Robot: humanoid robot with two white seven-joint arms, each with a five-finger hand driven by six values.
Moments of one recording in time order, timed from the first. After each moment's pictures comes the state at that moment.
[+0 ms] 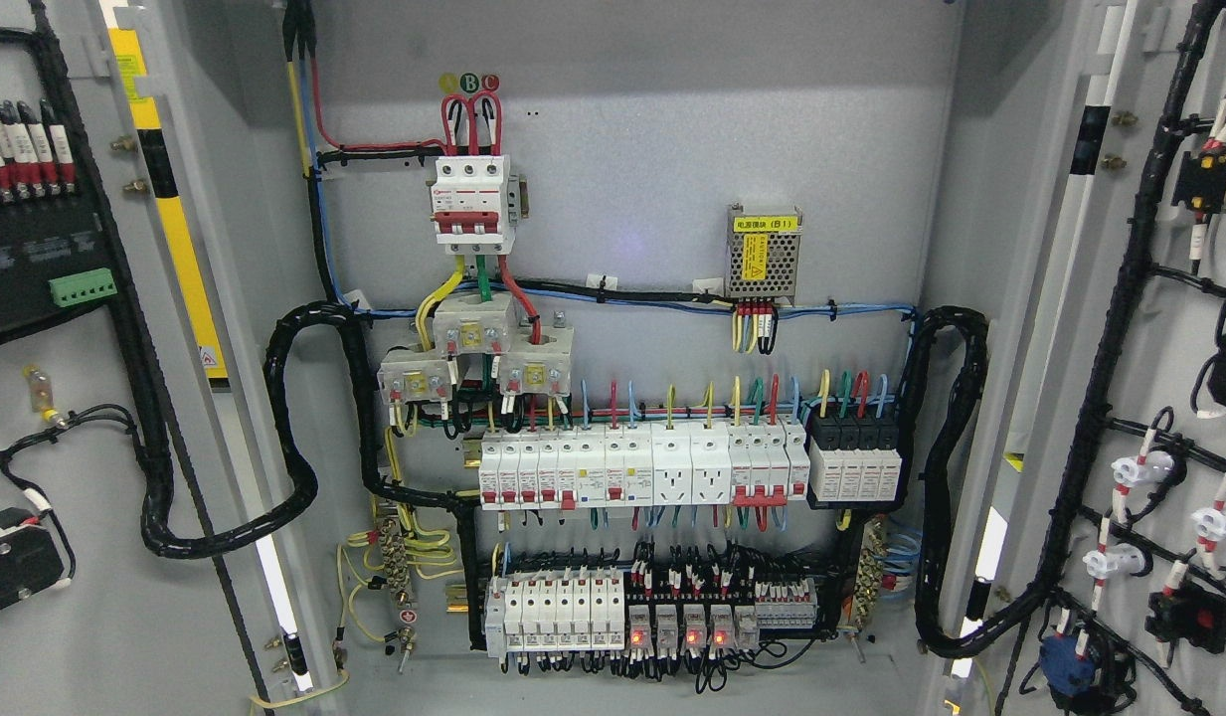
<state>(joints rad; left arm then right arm) 0.27 0.06 0.37 -1.23 0.14 -0.17 -0.61 0.46 -0.25 0.14 -1.32 -0.45 -0.44 0.40</state>
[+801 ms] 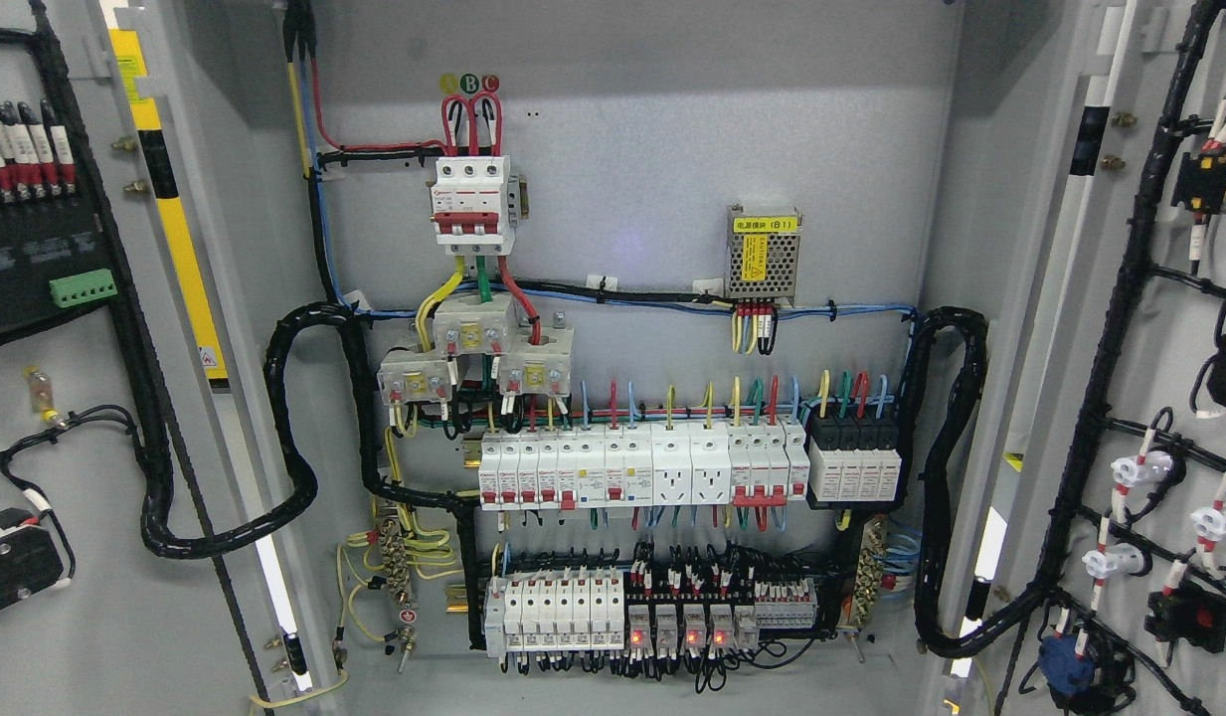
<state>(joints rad) 0.18 0.06 0.13 -0.34 0.01 -0.18 -0.28 0.19 -0.12 0.23 -0.46 -0.21 -0.14 0.19</state>
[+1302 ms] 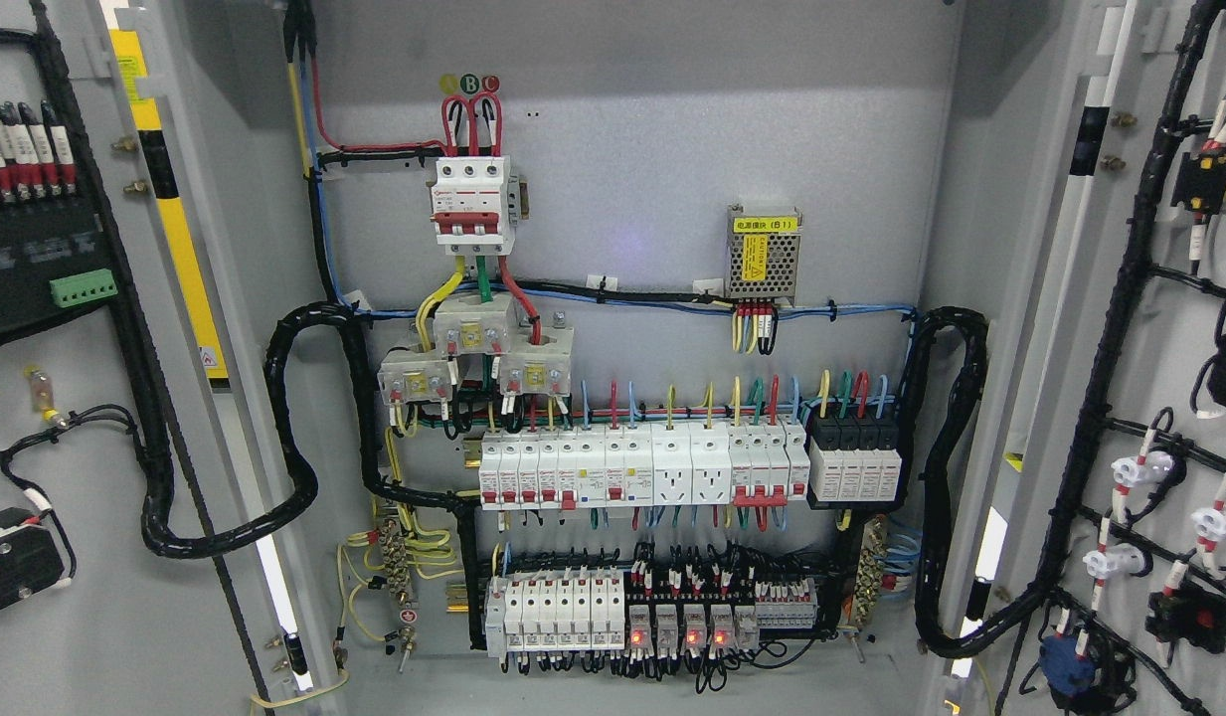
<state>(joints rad) 0.16 0.07 0.03 -0.14 0.02 -0.17 -0.21 0.11 -0.08 0.24 -0.27 -0.17 0.02 0.12</state>
